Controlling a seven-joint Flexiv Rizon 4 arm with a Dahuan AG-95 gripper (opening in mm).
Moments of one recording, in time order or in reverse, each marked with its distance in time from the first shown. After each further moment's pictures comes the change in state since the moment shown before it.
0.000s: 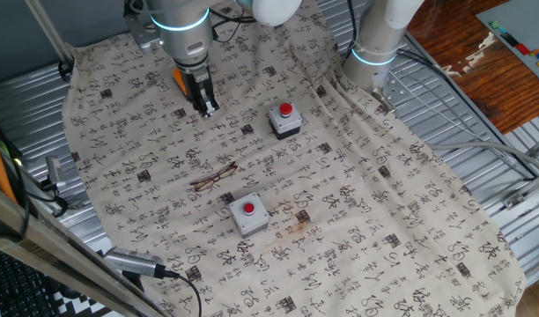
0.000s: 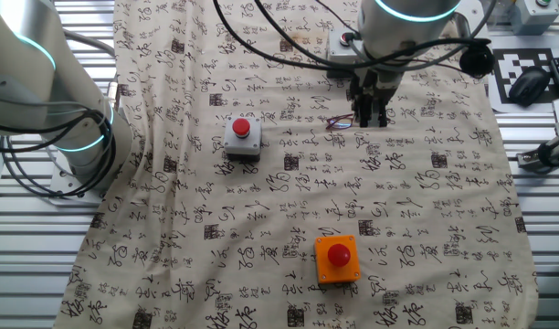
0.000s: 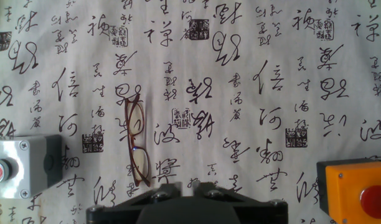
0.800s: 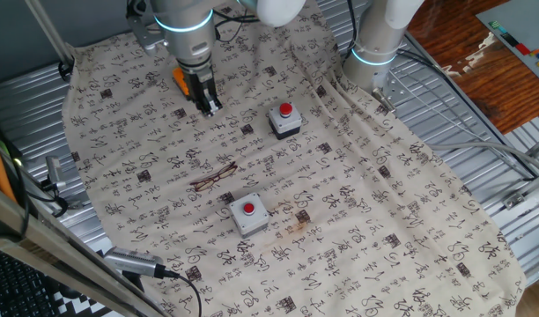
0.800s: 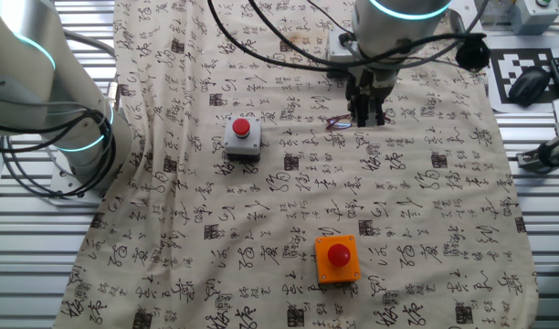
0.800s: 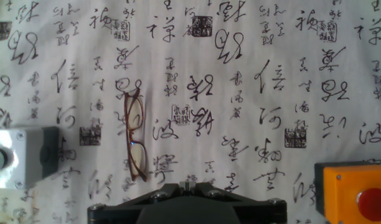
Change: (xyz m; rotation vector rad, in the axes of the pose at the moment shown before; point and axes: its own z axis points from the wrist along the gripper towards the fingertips) arm 0.004 0.005 0.004 0.011 -0.002 -0.087
